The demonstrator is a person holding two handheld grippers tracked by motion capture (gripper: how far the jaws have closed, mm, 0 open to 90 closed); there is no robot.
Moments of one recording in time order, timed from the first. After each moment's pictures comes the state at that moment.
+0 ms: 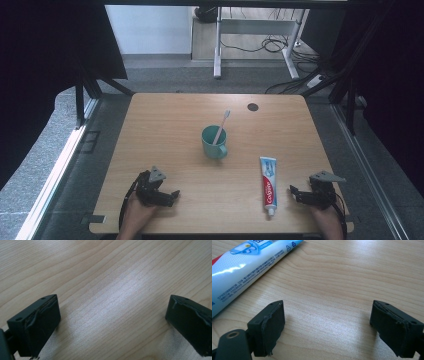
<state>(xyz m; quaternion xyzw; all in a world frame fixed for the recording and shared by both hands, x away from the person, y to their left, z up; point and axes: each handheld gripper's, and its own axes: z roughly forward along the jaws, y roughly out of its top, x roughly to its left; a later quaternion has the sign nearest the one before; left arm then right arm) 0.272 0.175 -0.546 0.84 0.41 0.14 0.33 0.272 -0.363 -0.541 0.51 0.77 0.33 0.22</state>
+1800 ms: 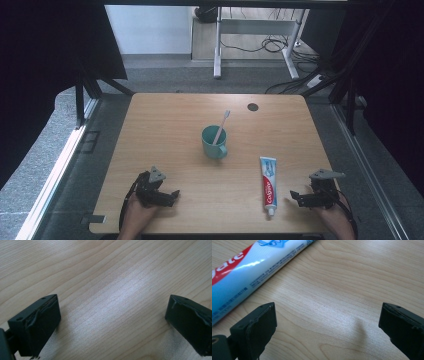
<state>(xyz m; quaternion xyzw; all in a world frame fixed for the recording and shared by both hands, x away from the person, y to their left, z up) 0.270 0.174 -0.546 0.83 0.42 0.15 0.32 0.269 -0.358 -0.516 0.47 0.81 0.29 0.18</state>
